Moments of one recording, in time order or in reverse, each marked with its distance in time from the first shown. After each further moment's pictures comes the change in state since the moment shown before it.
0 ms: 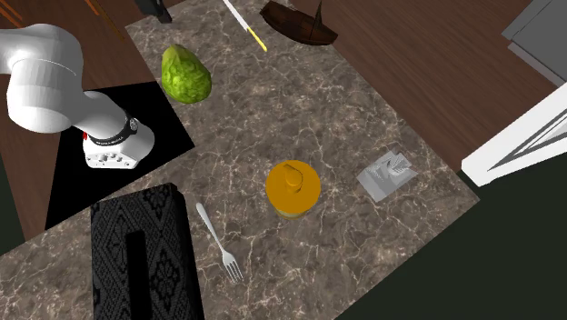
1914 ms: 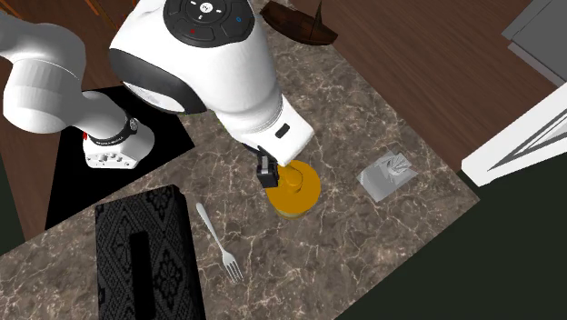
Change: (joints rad) arm -0.102 0.644 -0.425 0.145 -0.132 0.556 -0.553
